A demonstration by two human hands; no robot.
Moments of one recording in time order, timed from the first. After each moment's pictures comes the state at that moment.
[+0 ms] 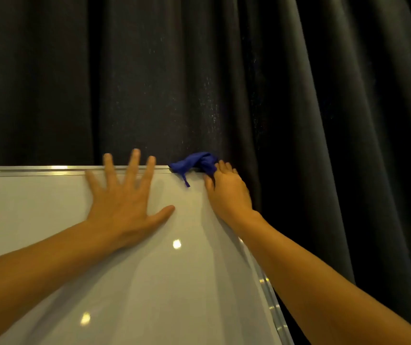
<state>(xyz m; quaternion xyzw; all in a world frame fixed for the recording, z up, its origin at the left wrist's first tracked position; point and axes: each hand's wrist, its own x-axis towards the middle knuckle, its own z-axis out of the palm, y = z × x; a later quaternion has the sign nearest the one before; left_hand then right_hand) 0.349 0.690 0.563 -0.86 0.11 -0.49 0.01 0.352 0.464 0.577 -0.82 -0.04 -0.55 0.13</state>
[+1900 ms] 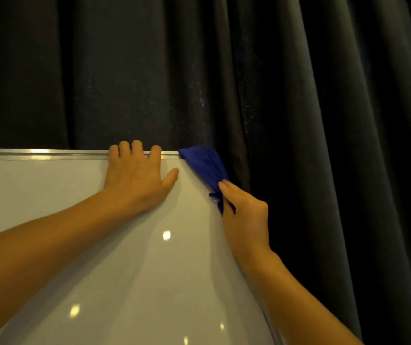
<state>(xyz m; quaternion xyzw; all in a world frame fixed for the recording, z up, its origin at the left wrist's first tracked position) 0.363 0.635 0.593 -0.84 0.12 -0.54 0.03 0.327 0.445 0.490 -0.69 -0.08 -0.66 0.29</state>
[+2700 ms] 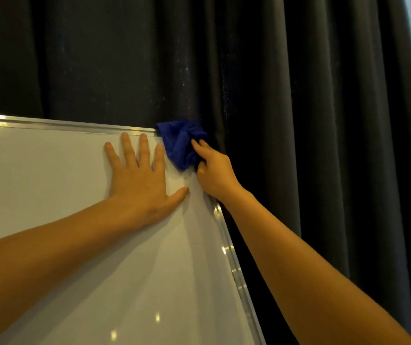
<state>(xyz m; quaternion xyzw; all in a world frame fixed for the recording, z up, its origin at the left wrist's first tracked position) 0.343 0.601 0.528 -0.84 0.16 -0.51 0.04 0.306 0.438 0.548 -0.81 -0.10 -0.49 0.30</state>
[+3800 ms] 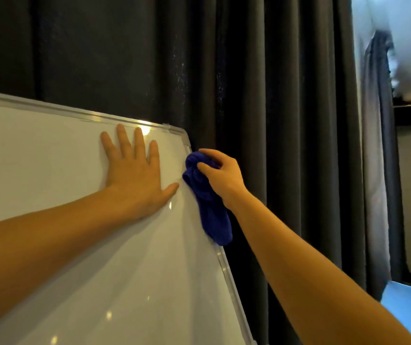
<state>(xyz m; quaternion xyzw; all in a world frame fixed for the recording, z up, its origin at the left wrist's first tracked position) 0.345 0.613 0.530 -0.83 0.18 -0.52 0.06 0.274 0.439 0.529 -0.75 0.00 -0.48 0.45</state>
